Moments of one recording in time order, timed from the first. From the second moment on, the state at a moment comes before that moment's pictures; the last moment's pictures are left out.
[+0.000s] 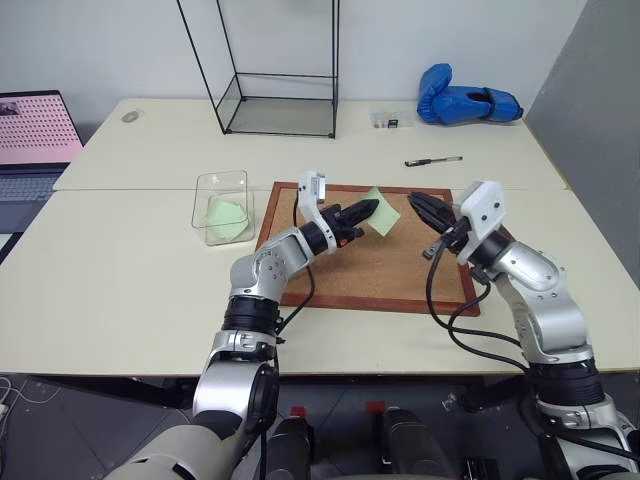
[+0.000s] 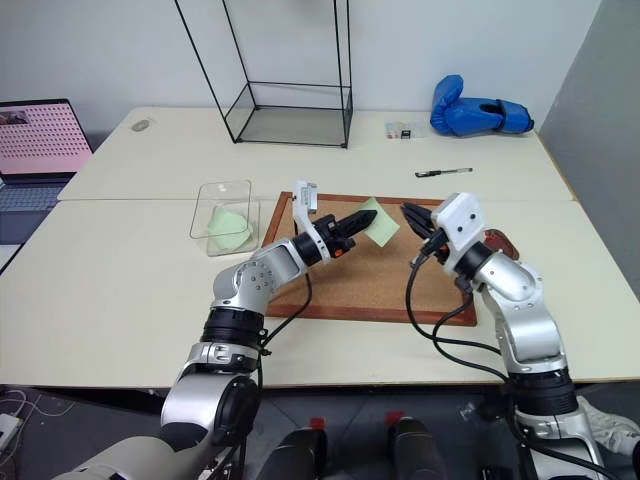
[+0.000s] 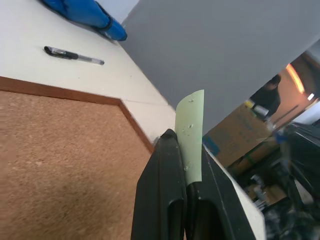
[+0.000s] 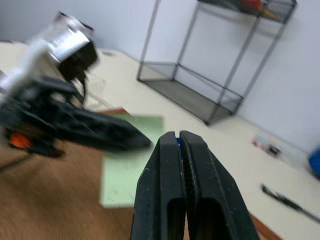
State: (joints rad) left arm -0.77 0.06 0.13 0.42 -0.57 0.65 -0.65; right arm -0.37 -0.46 -0.03 -0.16 0.18 0.20 0.57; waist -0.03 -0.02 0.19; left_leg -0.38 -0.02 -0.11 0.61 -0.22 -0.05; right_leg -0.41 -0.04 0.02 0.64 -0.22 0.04
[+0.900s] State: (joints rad) left arm -0.70 0.13 -0.02 0.25 -0.48 0.60 -0.71; right arm -0.46 -0.61 -0.05 0.42 -0.08 0.12 0.44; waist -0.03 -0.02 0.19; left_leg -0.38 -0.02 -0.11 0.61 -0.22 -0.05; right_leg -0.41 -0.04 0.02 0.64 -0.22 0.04
